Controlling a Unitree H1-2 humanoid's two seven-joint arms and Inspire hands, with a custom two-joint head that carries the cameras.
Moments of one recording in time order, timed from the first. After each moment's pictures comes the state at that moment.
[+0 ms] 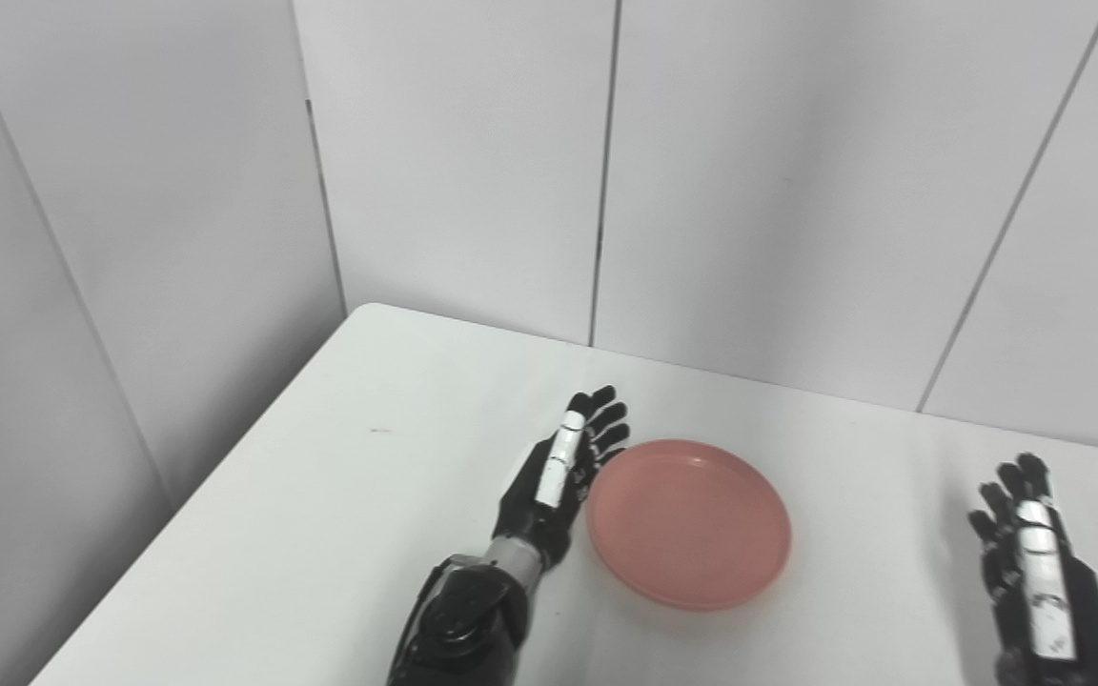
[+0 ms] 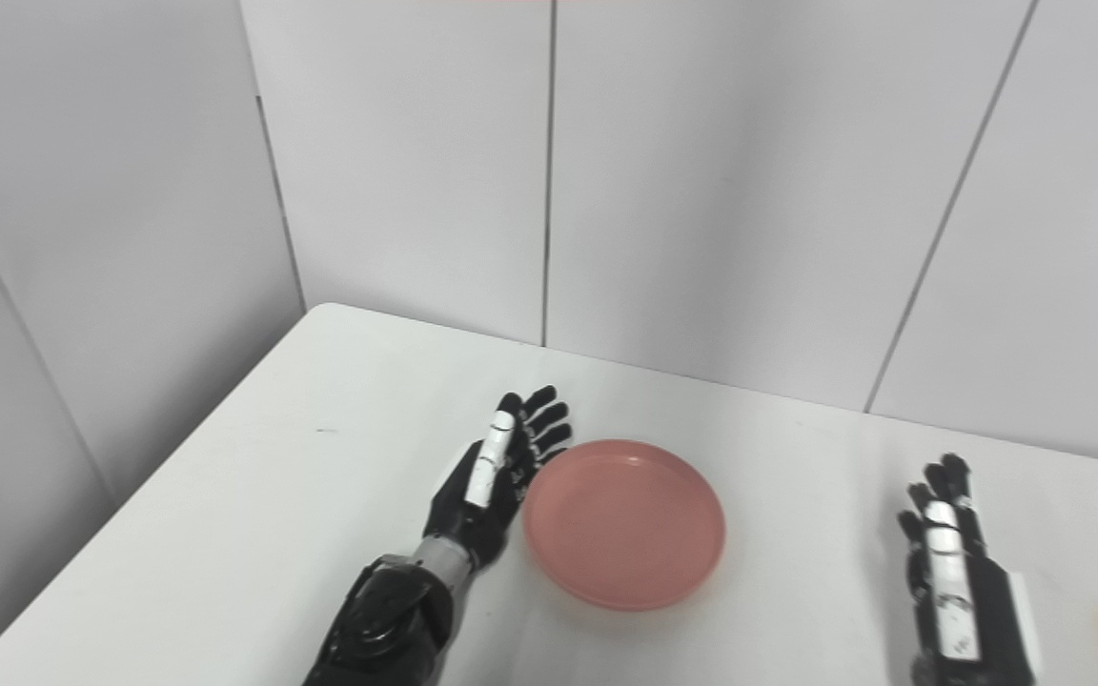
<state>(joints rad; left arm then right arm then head) -0.38 -0.05 0.03 0.30 -0.21 0.04 -0.09 -0.21 -0.08 -0.10 -0.09 0.23 0.07 0.07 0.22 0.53</state>
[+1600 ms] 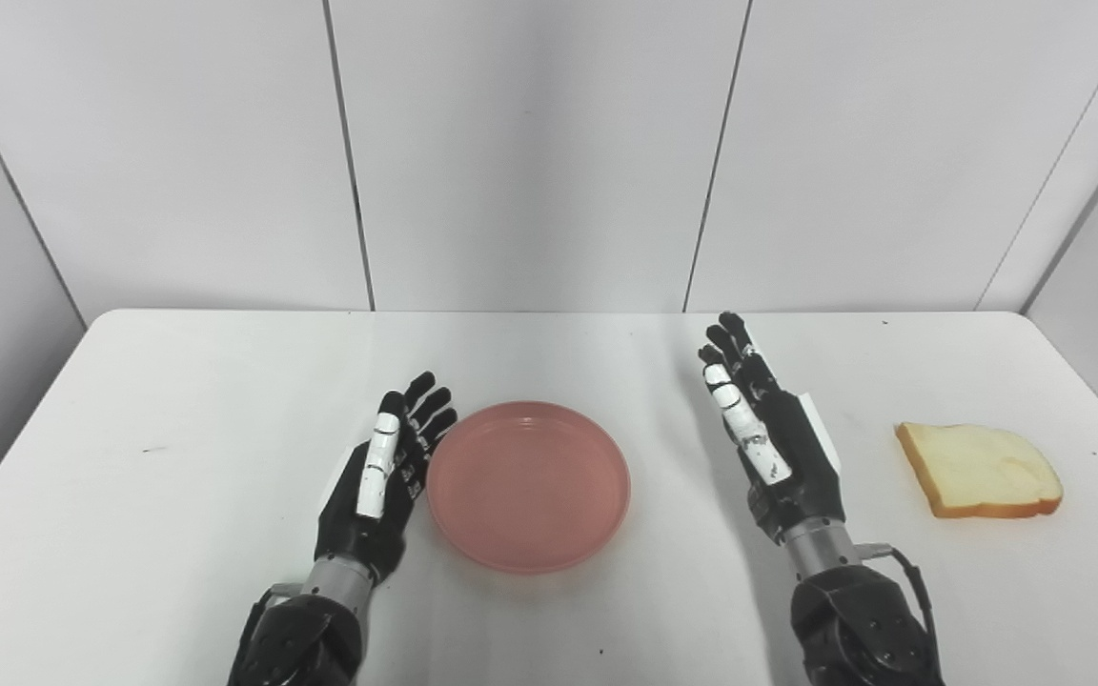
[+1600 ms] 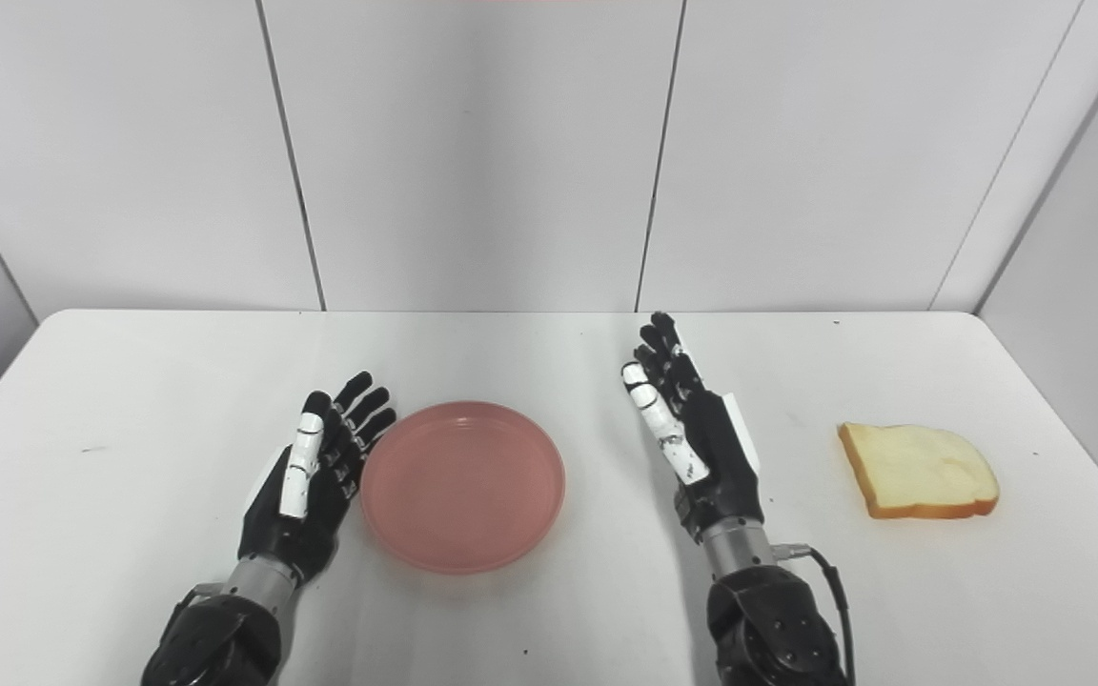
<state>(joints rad) -0.30 -0.06 -0.02 0.21 -0.20 0.09 -0.17 -0.25 -0.11 -0.06 -0.13 0.15 0.12 0.07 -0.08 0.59</state>
